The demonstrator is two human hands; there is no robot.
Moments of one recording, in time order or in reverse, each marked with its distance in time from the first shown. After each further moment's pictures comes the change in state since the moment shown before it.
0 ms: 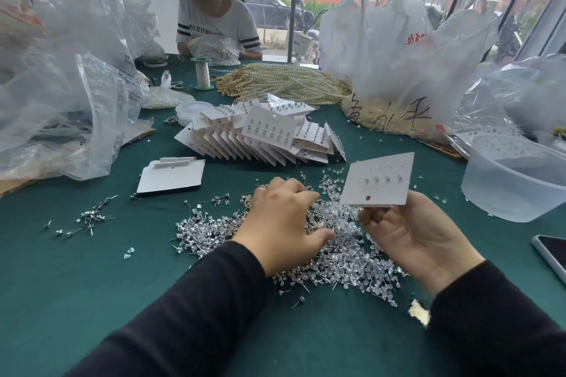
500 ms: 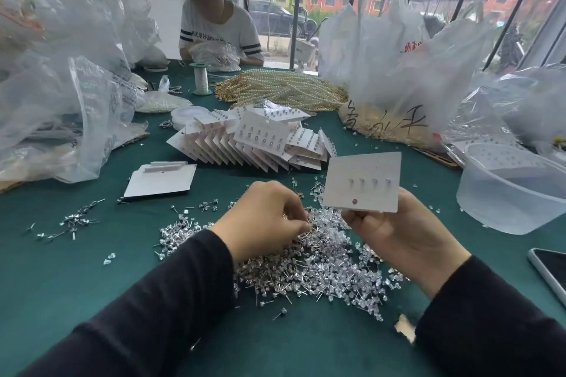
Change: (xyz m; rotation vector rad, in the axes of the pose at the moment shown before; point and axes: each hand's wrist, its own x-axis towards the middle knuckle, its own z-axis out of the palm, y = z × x) left_hand 0.017 -0.006 -0.013 -0.285 0.008 0.018; right_hand 0.013 -0.011 -0.008 -0.074 -0.273 -0.042
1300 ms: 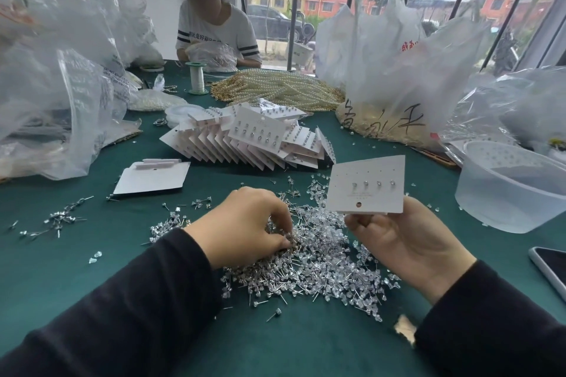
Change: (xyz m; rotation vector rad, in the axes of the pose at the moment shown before) left_hand -0.013 -0.011 -0.005 0.129 -0.140 0.018; right_hand -0.004 0.006 -0.010 0.044 0.078 0.054
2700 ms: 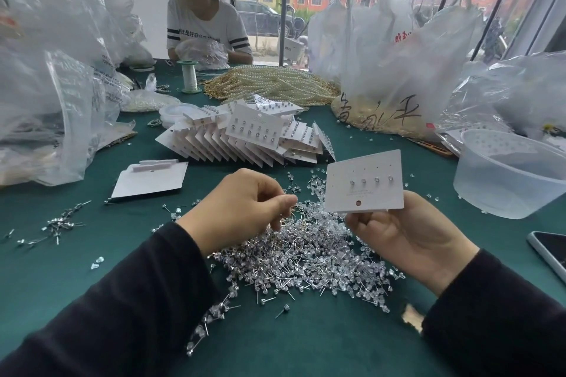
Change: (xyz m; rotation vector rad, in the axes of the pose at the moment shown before) left_hand 0.000 0.000 -0.011 -0.462 0.077 -0.138; right_hand -0.004 0.003 0.003 0.017 0.005 0.047
